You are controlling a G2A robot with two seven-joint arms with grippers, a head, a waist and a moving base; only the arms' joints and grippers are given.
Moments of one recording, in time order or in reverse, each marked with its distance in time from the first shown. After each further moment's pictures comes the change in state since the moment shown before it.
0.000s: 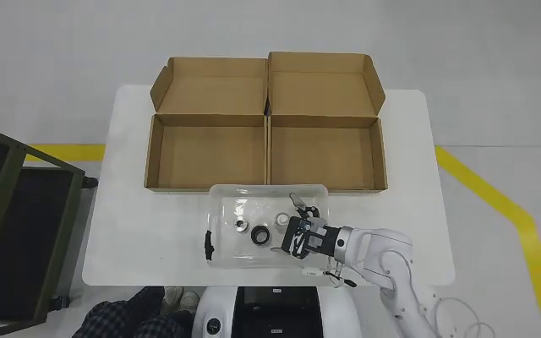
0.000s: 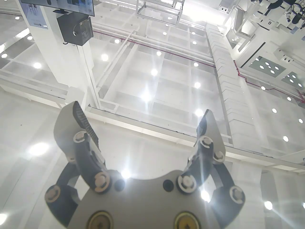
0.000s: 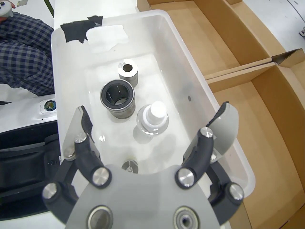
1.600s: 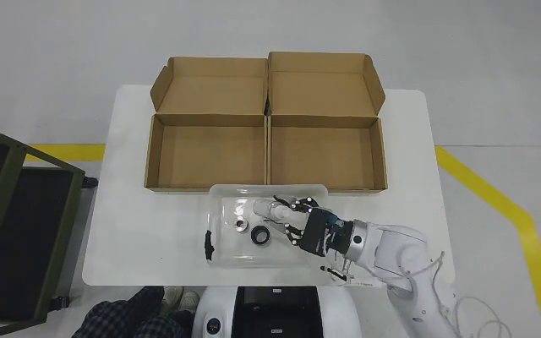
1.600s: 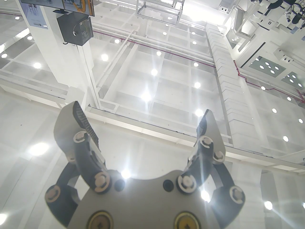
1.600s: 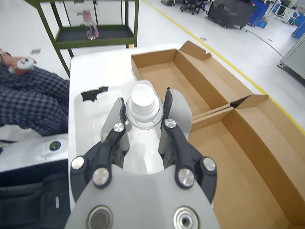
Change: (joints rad) left arm 0.000 0.000 0.000 0.000 0.000 0.000 0.000; right arm 0.016 0.047 0.006 -0.091 0.207 0.057 -0.259
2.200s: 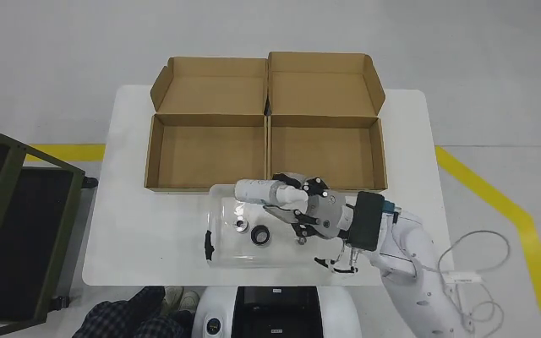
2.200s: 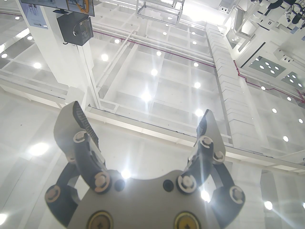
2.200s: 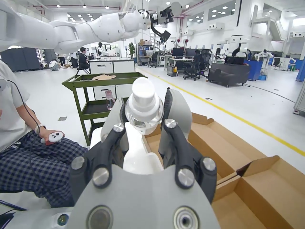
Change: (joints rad) left arm 0.000 0.000 0.000 0.000 0.000 0.000 0.000; right arm 0.115 -0.008 -0.024 0.027 0.222 -0.013 -0.261
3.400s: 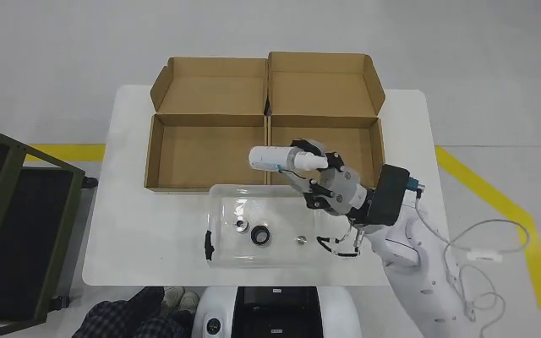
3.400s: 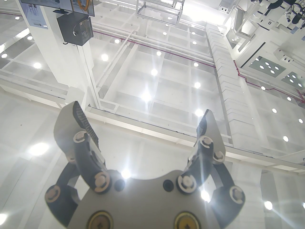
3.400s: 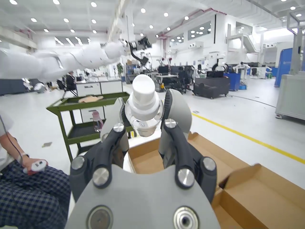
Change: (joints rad) left arm 0.000 0.000 0.000 0.000 0.000 0.000 0.000; right arm 0.050 -0.003 0.013 0.027 0.006 0.139 0.002
